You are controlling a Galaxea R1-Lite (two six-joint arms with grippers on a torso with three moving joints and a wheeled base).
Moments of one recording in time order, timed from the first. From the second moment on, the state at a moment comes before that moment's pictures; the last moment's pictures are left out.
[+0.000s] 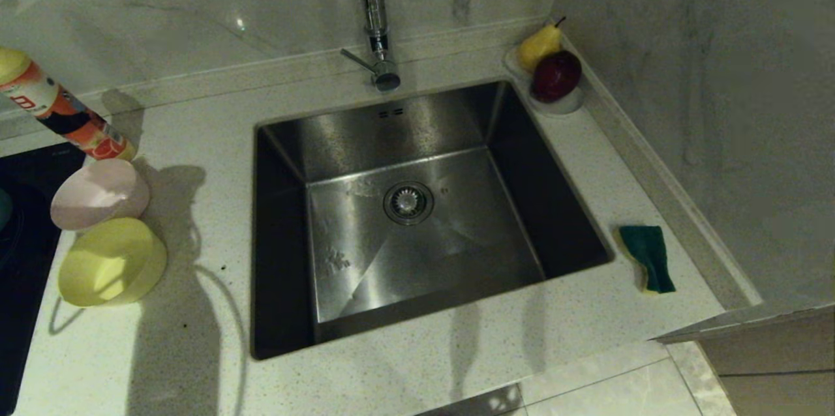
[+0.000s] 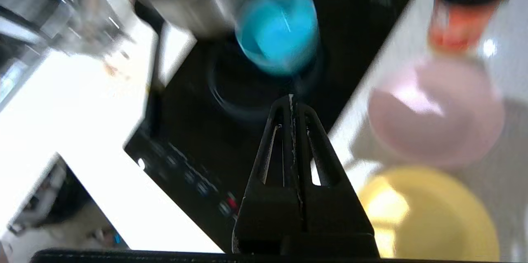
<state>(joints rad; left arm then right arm) 0.38 1.19 -0.96 -0.01 0.51 -0.13 0.00 0.00 0.00 0.00 0.01 -0.04</state>
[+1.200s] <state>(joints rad) 0.52 1.67 -1.43 0.47 0.01 -0.65 0.00 0.00 0.00 0.00 0.01 -0.04</state>
